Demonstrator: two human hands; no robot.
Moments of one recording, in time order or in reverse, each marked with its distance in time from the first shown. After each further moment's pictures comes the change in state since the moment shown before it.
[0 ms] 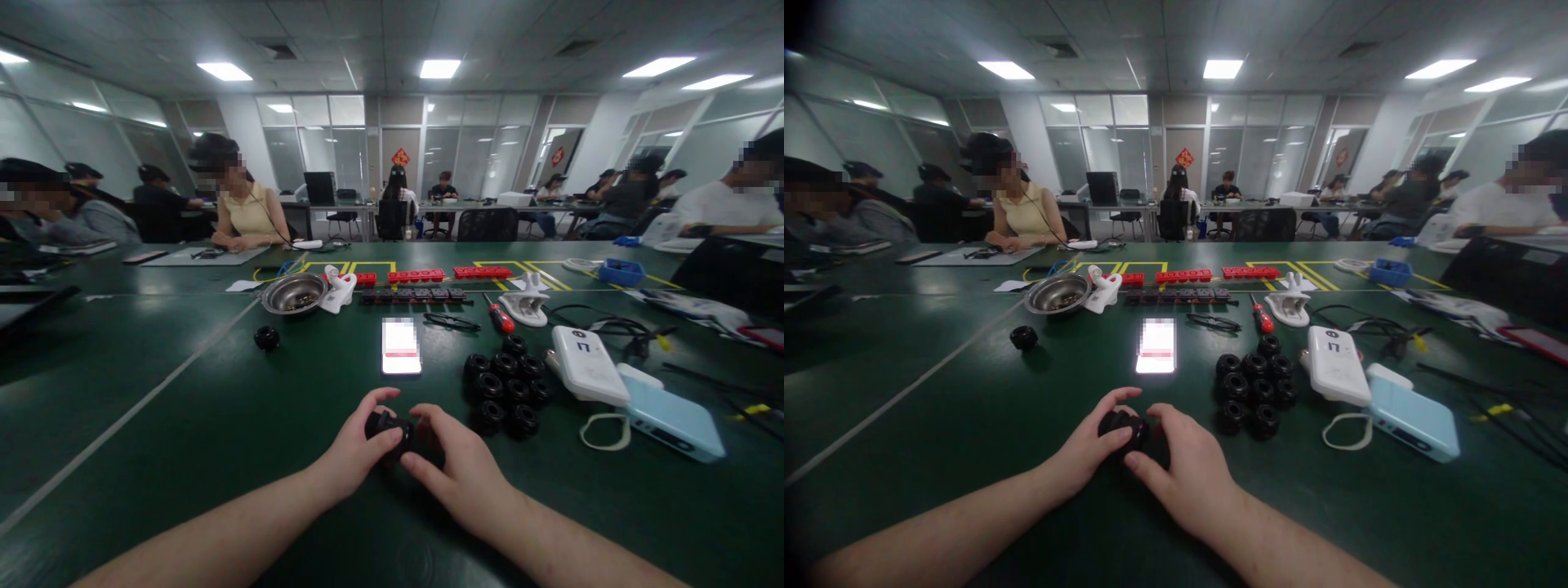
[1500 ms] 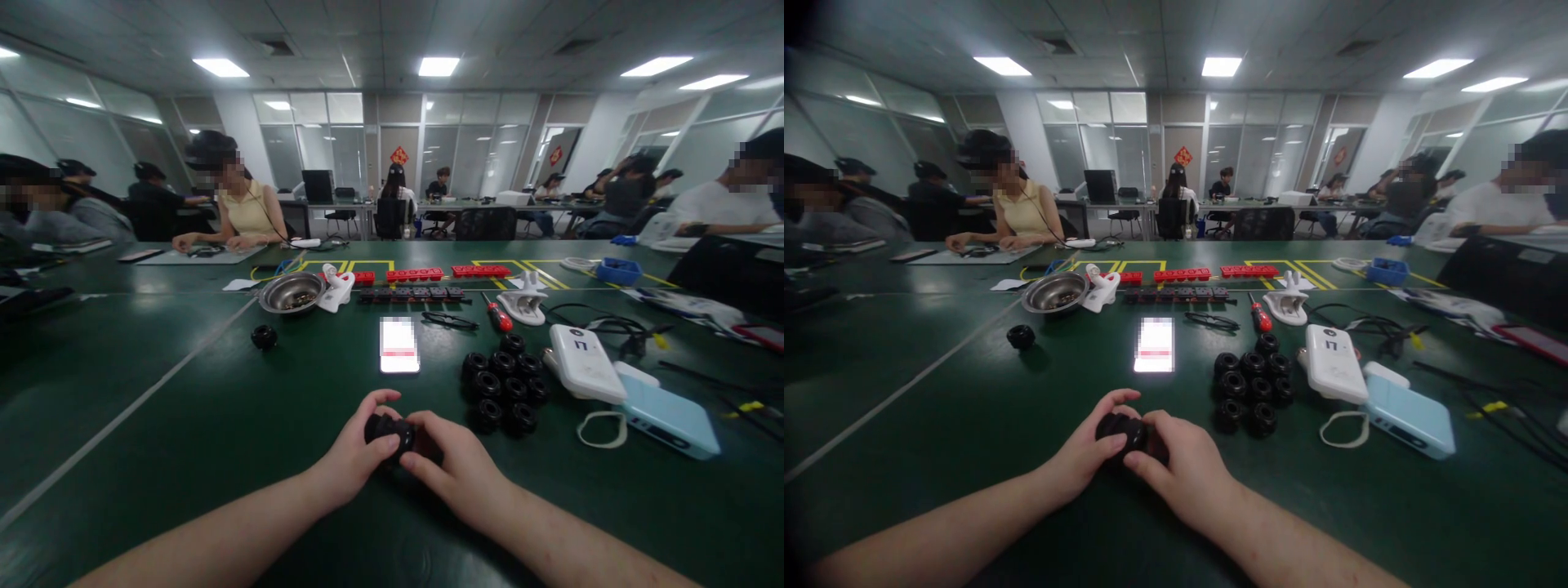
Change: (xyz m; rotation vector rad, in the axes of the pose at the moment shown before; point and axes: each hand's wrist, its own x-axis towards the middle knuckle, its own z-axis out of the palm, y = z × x) left_hand -0.004 -0.003 0.002 -0.070 -0.049 0.032; right_hand 0.001 -0.001 -0.002 0.032 -0.100 -0.045
